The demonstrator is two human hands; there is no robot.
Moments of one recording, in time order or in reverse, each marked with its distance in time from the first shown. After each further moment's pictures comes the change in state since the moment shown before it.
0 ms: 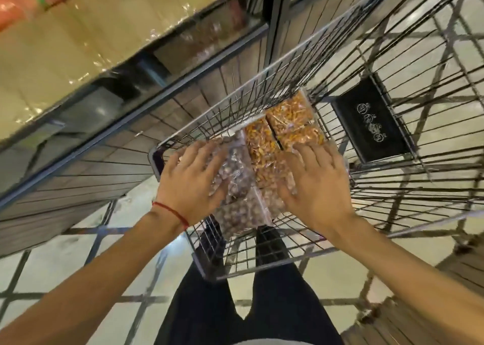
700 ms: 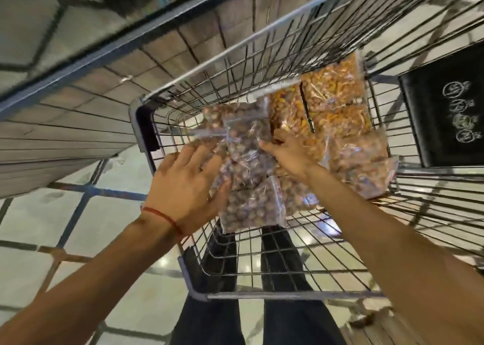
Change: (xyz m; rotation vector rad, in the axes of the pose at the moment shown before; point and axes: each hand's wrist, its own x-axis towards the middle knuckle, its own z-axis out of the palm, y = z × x) left_hand -0.012 -0.010 0.112 -0.084 -0.108 -0.167; right_hand 0.116 -0.032 0.192 1.092 -0.617 0.501
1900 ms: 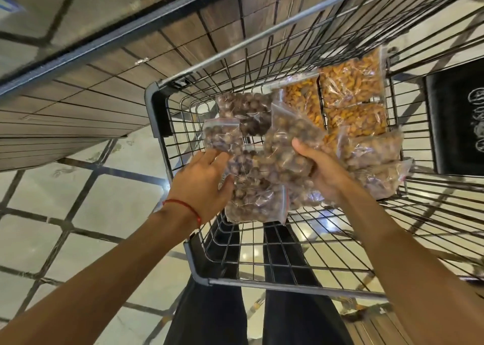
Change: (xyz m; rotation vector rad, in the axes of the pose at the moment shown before) left_hand -0.003 0.006 0.028 -0.346 -0.155 -0.191; right_hand -0.026 0.032 -0.024 0.598 -0.159 0.054
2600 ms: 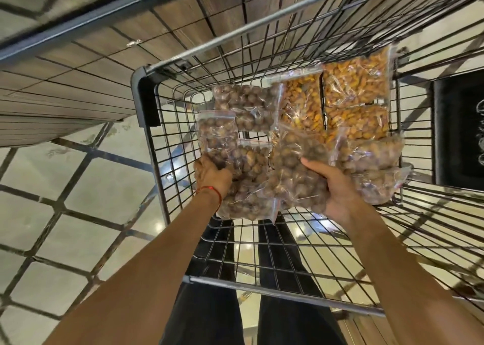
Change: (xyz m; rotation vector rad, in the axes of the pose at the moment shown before) left_hand 0.057 0.008 0.102 -0.873 0.024 -0.851; right_hand -0.017 0.009 -0.029 0.306 -0.026 0.273
